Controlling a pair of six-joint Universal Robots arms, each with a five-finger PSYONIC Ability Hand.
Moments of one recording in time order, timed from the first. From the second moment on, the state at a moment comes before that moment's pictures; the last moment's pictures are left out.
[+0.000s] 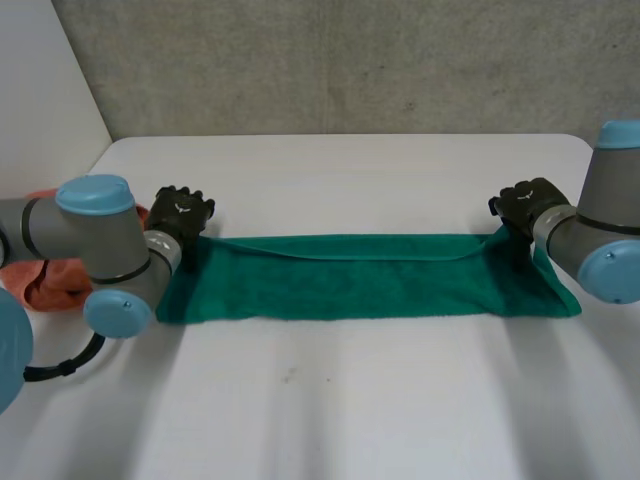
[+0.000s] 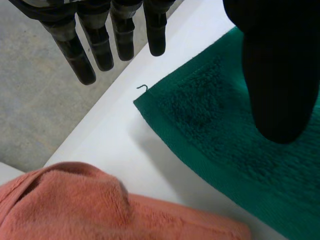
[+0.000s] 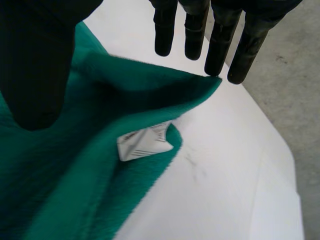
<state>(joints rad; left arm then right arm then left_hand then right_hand) 4.42 -2.44 -1.12 3.31 -1.55 3.73 1.76 -0.72 0.91 0.22 1.51 2.46 0.28 0.28 0.27 0.28 0.10 0.27 0.31 0.32 0.31 0.14</state>
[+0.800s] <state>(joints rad) 4.46 -2.18 -0.84 3.39 -1.54 3.64 1.75 -0.95 0.61 -0.02 1.55 2.65 1.14 1.20 1.19 1.20 0.97 0.98 1.17 1.18 1.19 0.98</state>
